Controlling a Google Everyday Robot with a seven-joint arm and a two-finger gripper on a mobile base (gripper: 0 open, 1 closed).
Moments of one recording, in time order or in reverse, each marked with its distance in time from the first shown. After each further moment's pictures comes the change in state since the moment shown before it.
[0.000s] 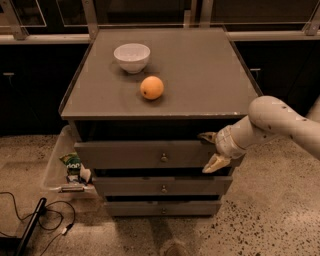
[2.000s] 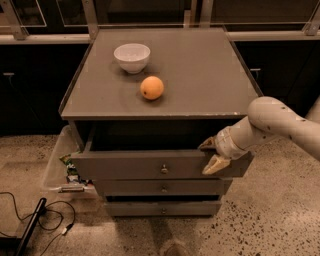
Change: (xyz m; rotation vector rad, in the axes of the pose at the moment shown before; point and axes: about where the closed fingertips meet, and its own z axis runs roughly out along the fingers) arm 0.000 0.000 0.000 0.000 0.000 0.000
